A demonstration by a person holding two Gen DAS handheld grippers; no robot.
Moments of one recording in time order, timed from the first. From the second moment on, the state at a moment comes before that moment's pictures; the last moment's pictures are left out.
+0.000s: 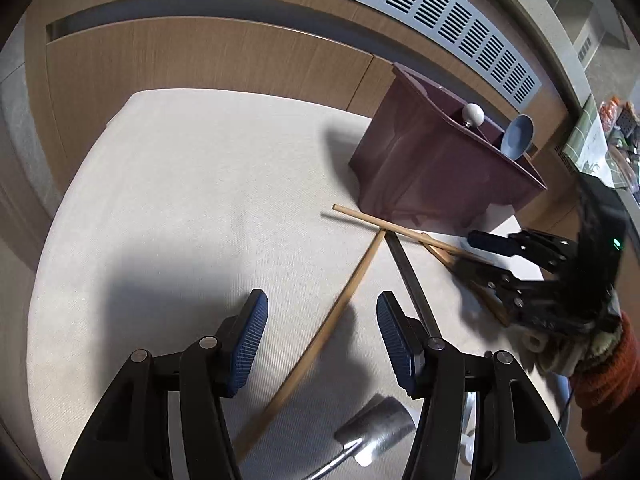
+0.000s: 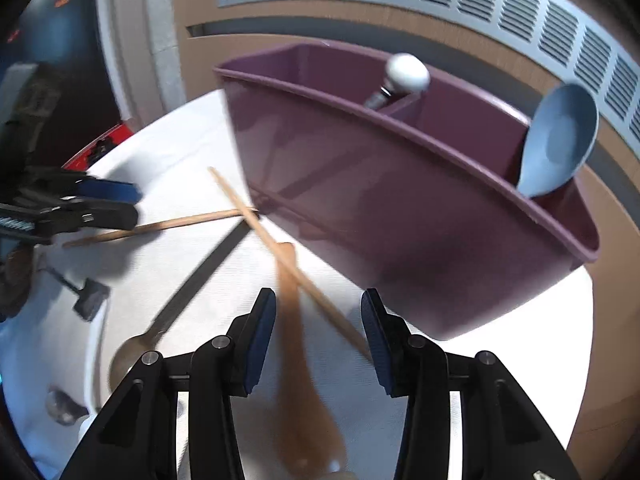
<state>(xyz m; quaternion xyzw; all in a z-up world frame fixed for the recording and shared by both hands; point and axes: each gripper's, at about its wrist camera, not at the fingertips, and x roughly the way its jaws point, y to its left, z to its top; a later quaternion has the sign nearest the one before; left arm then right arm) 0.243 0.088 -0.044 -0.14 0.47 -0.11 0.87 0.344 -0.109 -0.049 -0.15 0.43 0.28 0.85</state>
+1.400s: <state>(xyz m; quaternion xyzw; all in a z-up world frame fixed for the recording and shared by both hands) 0.218 0.036 -0.044 -0.06 0.51 -0.16 0.84 0.334 -0.041 -0.042 -0.12 0.44 0.29 0.84</state>
